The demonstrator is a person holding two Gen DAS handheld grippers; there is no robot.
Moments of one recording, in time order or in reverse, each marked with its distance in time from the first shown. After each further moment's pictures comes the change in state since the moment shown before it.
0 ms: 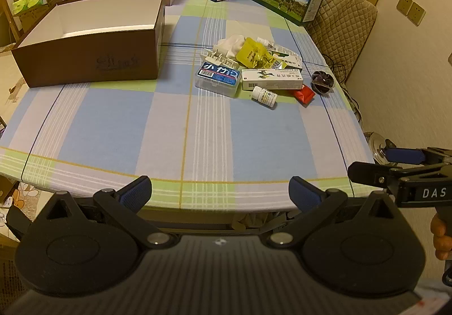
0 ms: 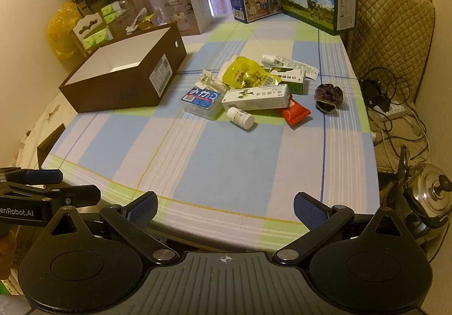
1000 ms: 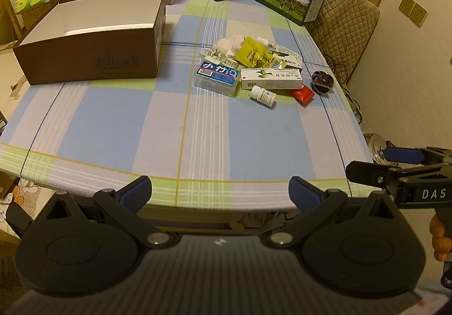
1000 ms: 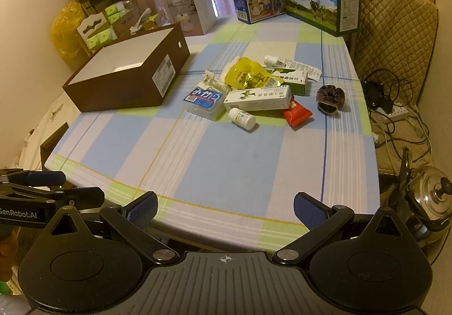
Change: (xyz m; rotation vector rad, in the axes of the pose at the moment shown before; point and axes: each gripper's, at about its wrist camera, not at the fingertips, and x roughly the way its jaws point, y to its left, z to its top) left arm 0.002 -0.008 -0.002 -0.007 0.000 0.010; right arm -0.002 -0.004 0.000 -0.016 0.001 0.019
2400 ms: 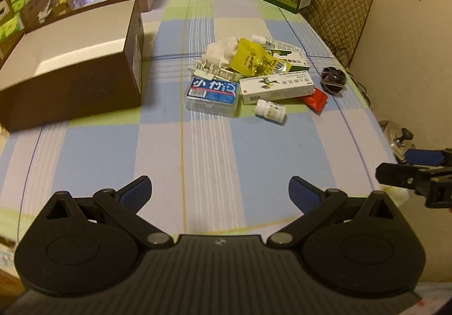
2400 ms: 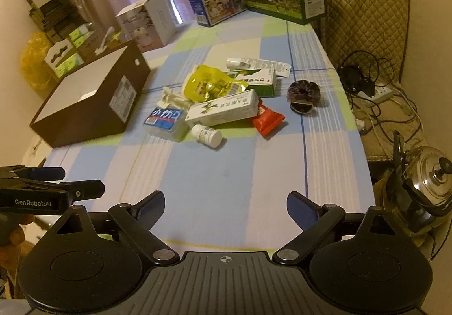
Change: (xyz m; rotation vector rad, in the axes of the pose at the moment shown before) left arm 0.074 -0.004 0.063 0.161 0.033 0.019; right arm 0.039 -0.041 0.026 0.161 -0.024 -0.055
